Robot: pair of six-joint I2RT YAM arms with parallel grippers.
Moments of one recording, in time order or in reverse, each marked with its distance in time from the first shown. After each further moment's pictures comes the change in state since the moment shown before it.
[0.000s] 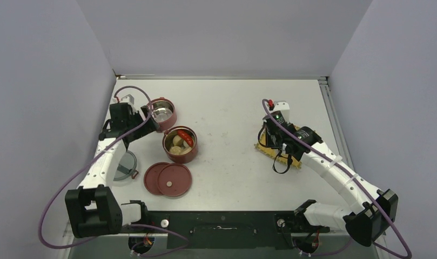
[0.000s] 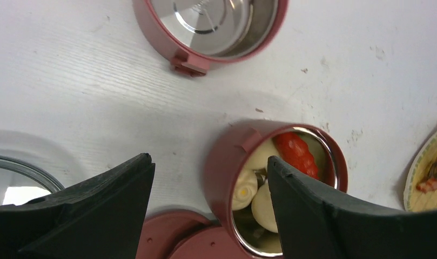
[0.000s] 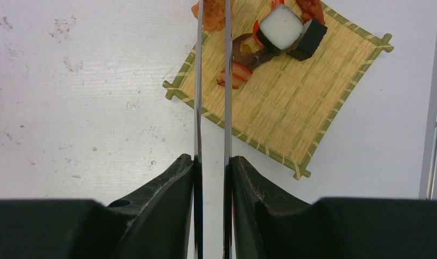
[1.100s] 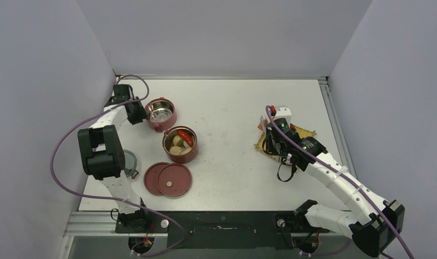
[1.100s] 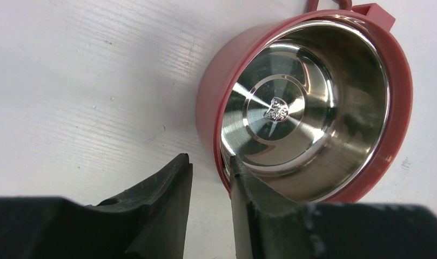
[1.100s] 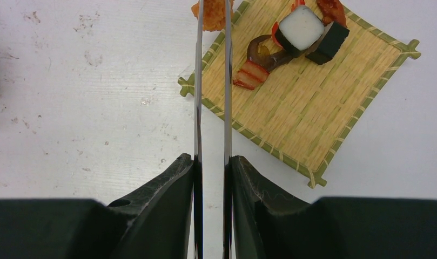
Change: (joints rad) left arm 0.111 0.647 0.433 0.005 -0.076 0.046; right arm 0.010 -0.118 -0.128 0.117 -0.053 -0.027
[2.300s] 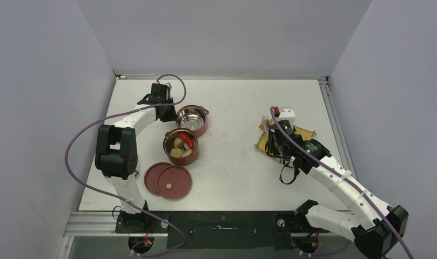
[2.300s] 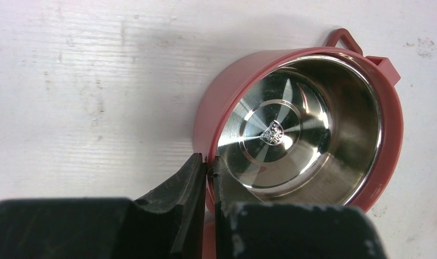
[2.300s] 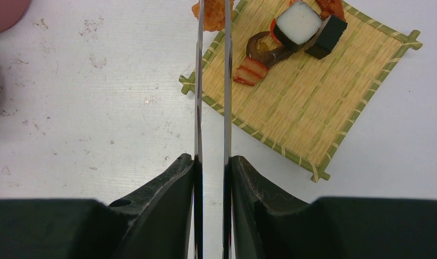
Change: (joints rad) left arm -0.320 0.006 0.000 0.032 -0.022 -0.004; right arm 0.000 -0.044 -0.014 -0.013 0.002 0.035
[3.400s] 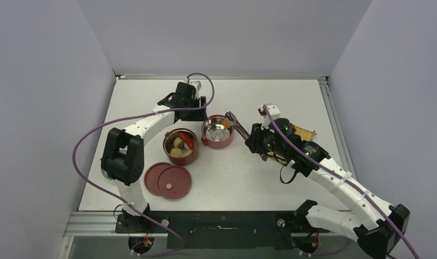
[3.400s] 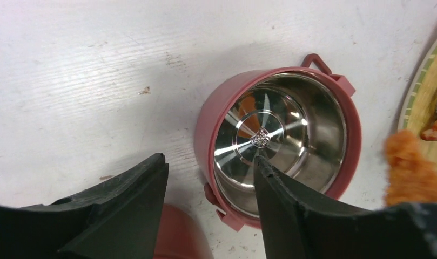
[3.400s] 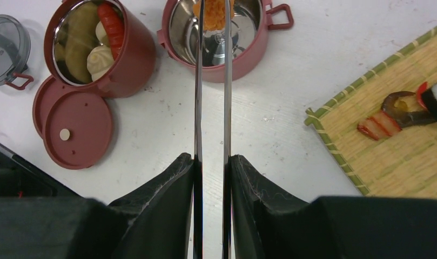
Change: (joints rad) left arm -0.271 -0.005 0.075 -0.016 0.013 0.010; right arm 0.055 -0.028 0.001 0.208 -0.334 -0.038
